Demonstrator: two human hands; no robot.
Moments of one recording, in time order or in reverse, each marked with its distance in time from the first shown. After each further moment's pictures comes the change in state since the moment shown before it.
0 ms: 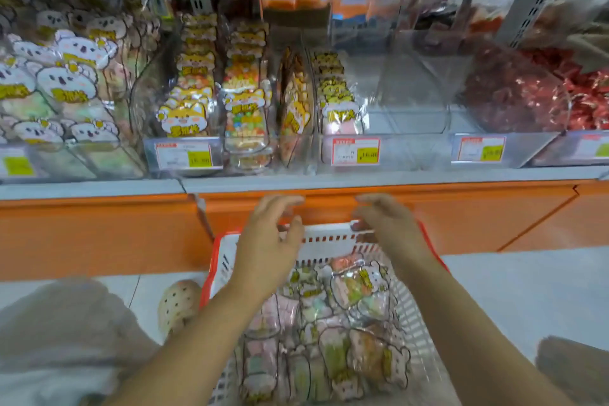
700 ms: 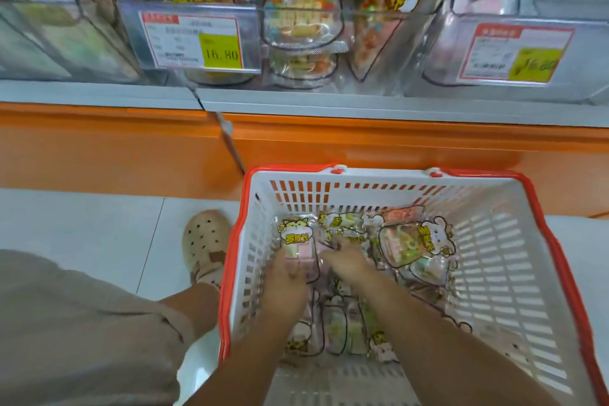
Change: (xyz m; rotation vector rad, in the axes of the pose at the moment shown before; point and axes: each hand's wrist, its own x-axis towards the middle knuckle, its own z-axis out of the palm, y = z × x) left_hand -0.092 -0.182 0.079 -0.032 -0.114 -0.938; right_hand 0.063 0.232 0.140 -0.492 -0.350 0.575
